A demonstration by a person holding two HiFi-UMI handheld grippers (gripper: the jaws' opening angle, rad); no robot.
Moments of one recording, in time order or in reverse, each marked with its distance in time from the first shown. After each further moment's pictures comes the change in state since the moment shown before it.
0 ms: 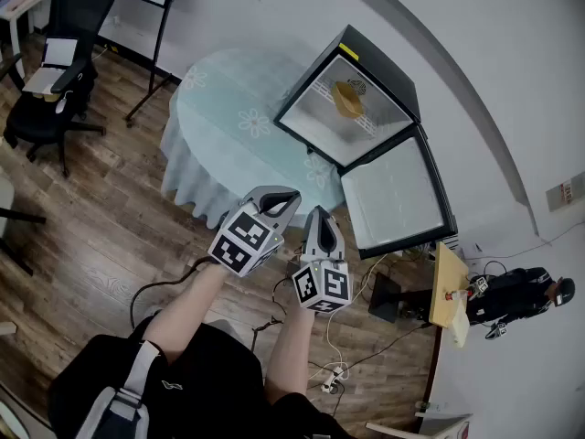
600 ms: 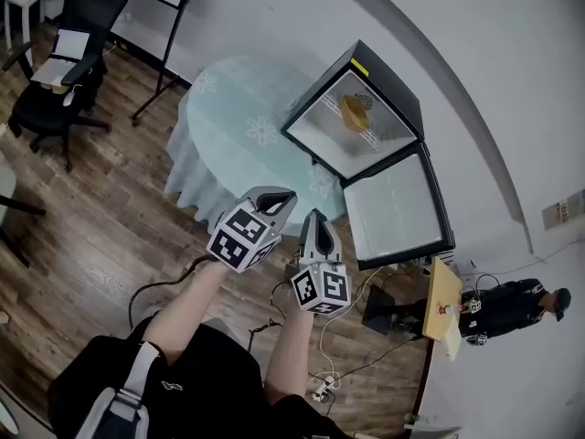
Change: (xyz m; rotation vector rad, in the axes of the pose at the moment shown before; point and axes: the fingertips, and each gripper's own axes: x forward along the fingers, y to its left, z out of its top) left arm -0.023 0.032 0.001 -0.069 -0.012 0.042; right arm 0.013 0.033 0.000 -0.002 0.002 0.076
